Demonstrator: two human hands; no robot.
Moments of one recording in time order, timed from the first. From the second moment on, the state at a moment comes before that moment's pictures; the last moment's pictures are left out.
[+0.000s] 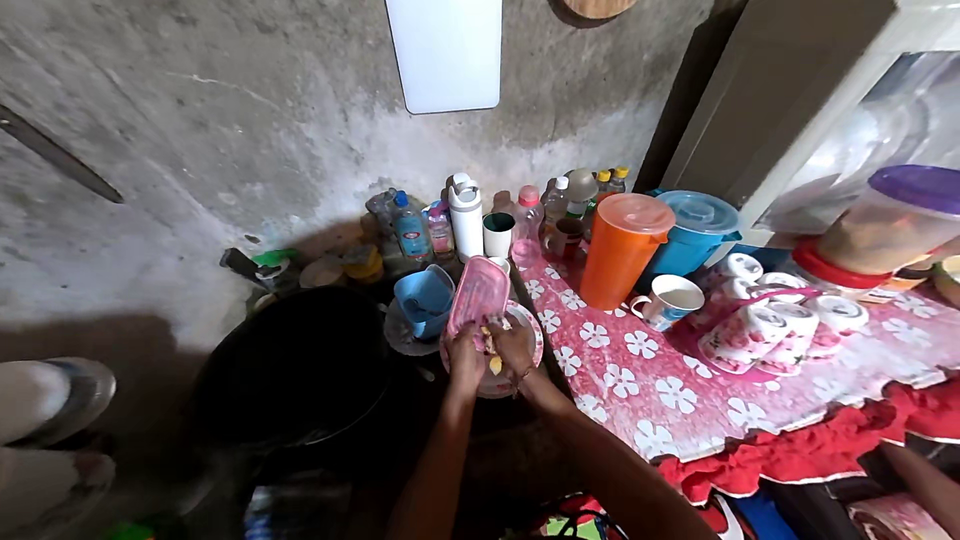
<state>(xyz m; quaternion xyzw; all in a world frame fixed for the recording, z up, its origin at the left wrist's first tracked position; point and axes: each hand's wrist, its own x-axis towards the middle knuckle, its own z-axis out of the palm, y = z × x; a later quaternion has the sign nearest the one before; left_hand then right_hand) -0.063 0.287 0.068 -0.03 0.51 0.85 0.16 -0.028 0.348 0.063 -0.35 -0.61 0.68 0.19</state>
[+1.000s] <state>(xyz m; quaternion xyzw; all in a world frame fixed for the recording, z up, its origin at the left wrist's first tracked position) -0.251 0.269 0.164 0.41 0.91 -0.01 -0.02 0.087 0.478 0.133 -0.37 -0.88 0.31 0.04</state>
